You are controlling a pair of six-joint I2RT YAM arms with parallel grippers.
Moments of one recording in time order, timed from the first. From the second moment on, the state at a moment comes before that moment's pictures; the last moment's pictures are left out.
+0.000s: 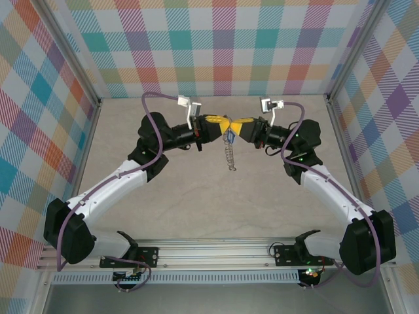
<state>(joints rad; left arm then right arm) -0.63 1.34 1.12 0.45 0.70 -0.51 0.38 1.23 0.90 0.72 -0.98 0.97</state>
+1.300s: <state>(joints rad) -0.57 1.35 1.46 -0.23 0.73 -0.10 0.35 1.25 1.34 -0.55 -0.95 0.00</state>
